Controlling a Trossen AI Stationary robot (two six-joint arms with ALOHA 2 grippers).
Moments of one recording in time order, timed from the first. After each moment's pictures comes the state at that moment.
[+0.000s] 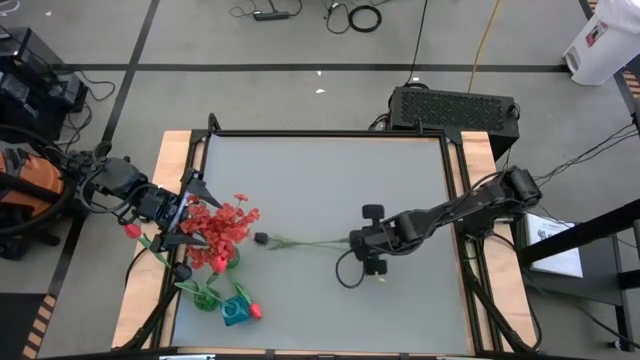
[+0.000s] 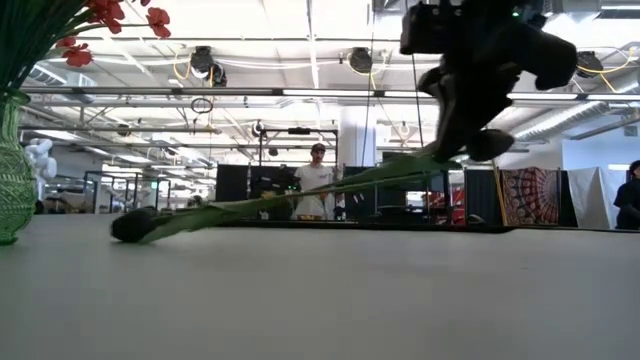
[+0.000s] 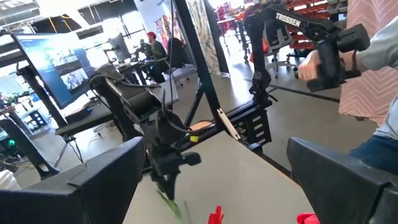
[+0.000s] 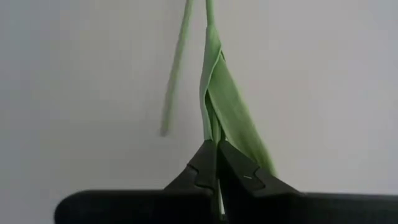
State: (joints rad) left arm -0.44 0.58 0.96 -0.43 -0.02 0.32; right arm 0.30 1.63 1.14 -0.73 0.30 0.21
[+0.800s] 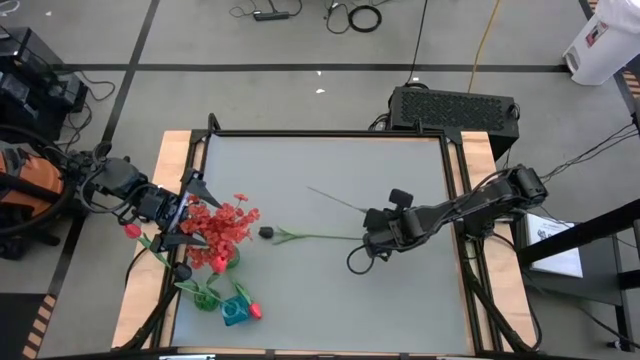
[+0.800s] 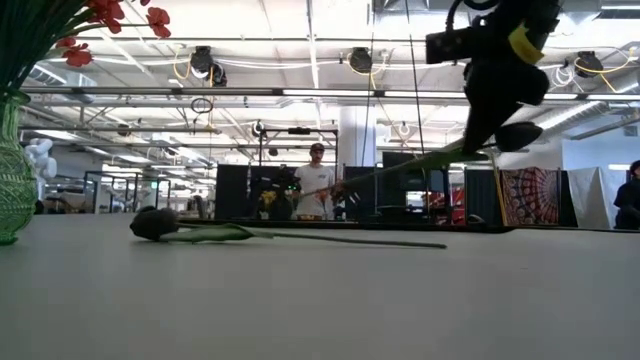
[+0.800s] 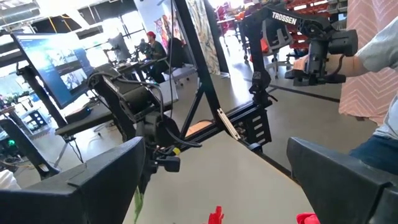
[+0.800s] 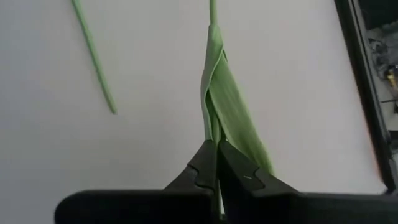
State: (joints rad) left arm -0.44 0.58 0.96 -0.43 -0.02 0.32; right arm 0.29 1.58 1.14 -1.05 0.55 0.63
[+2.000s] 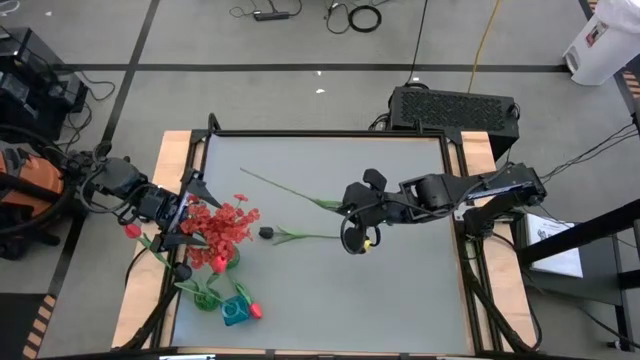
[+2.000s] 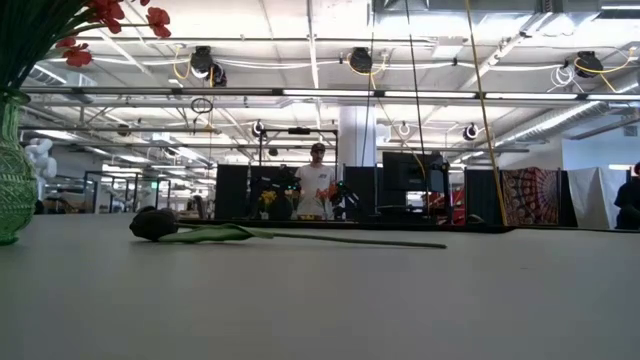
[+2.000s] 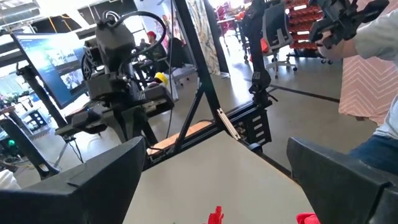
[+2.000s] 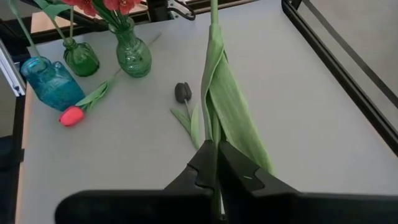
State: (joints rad) left arm -0.44 0.58 0.96 -0.43 -0.02 0.32; right arm 0.24 1.58 1.68 -0.89 0.39 0.44
